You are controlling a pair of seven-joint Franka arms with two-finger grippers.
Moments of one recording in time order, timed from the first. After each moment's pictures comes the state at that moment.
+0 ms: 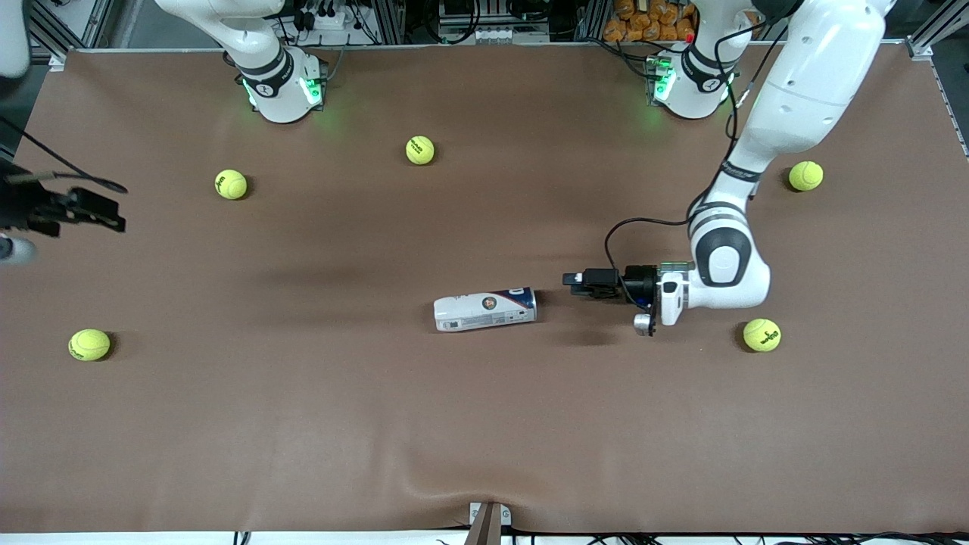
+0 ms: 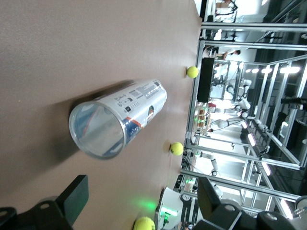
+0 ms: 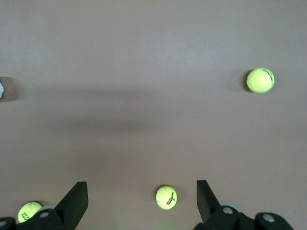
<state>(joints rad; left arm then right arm) -0.12 0.67 -0.15 -1.89 -1.49 1.96 0.85 -0.01 0.10 -0.05 -1.47 0.00 1.47 -0.10</state>
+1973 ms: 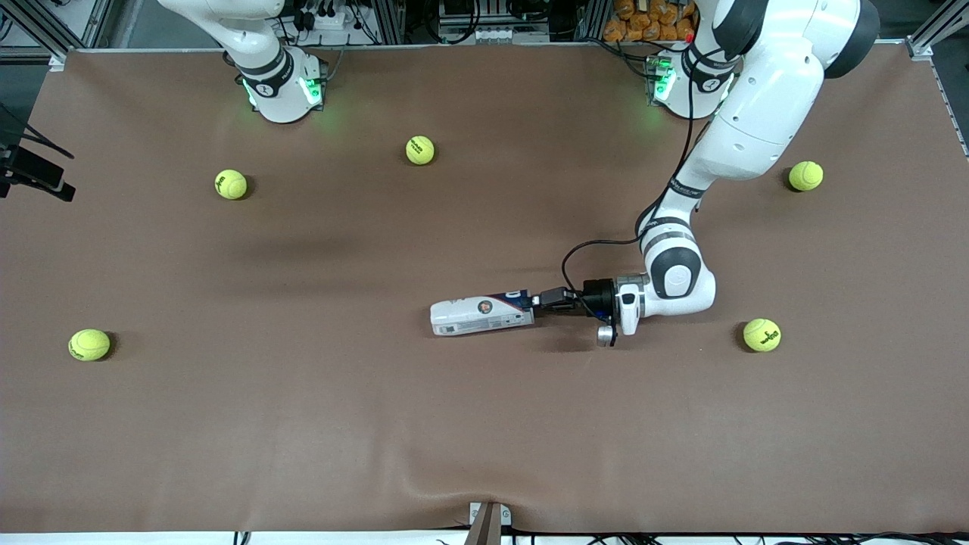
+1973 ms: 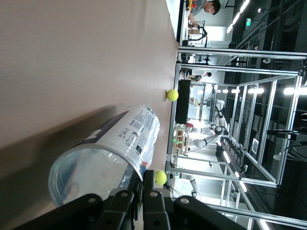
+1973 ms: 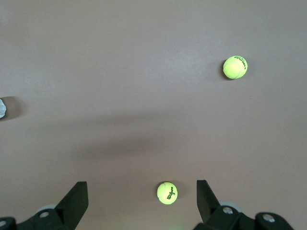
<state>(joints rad) -0.24 0.82 -0.15 -1.74 -1.71 1.99 0.91 -0.10 -0.02 -0.04 -1.55 0.02 1.51 -0.06</state>
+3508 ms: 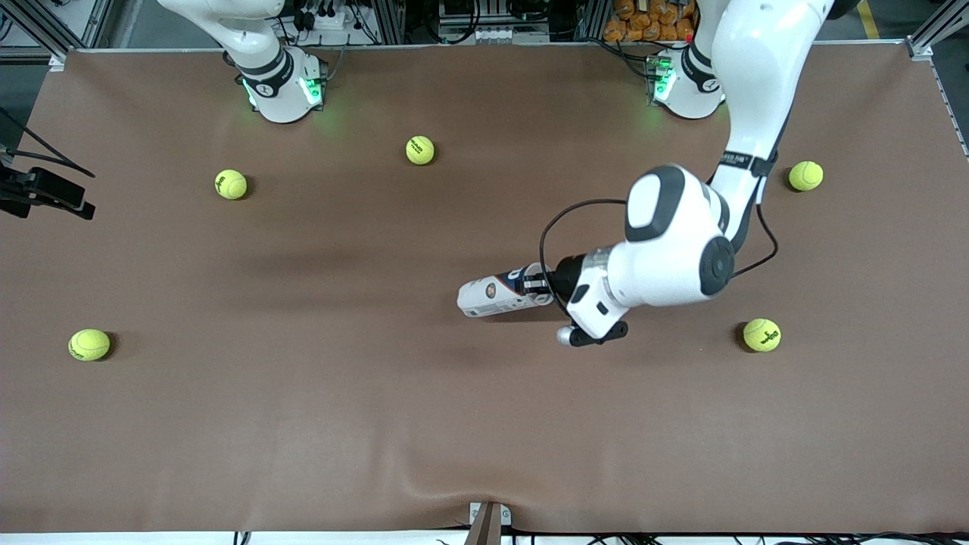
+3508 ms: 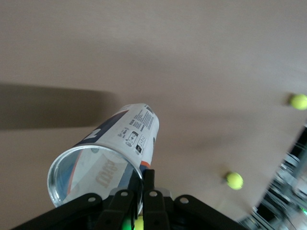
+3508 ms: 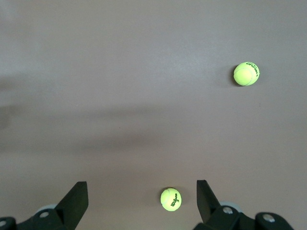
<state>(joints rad) -0.39 0.56 -0.15 -1.41 -0.57 2.03 -0.49 -0.10 0.04 -0.02 -1.53 0.02 1.53 -0.06</state>
